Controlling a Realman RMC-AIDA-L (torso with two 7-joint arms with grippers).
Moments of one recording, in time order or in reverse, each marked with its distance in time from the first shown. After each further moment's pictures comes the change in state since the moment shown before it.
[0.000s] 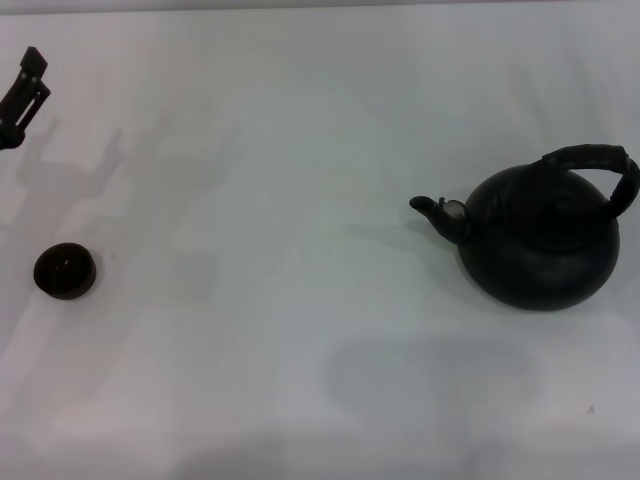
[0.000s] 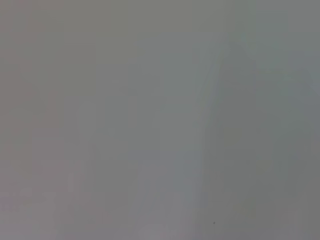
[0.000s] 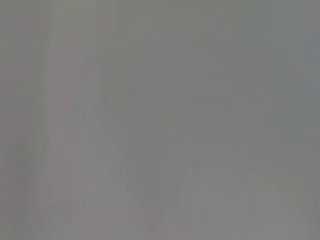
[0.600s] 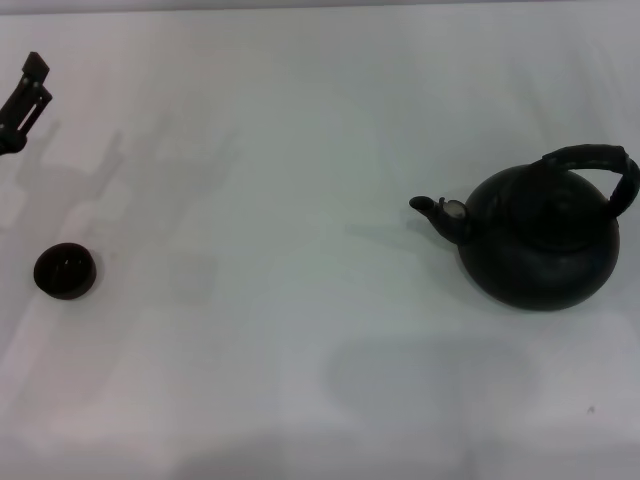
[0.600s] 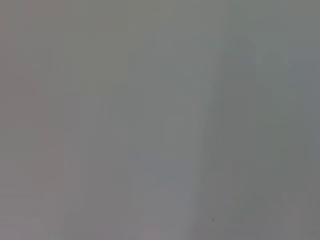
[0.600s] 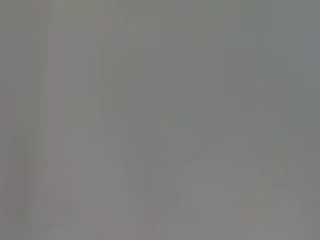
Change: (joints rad) left arm 0.005 -0.002 0.000 -0.005 0.003 -0.001 0.000; right arm 0.002 0.000 0.000 0.000 0.000 0.003 0.000
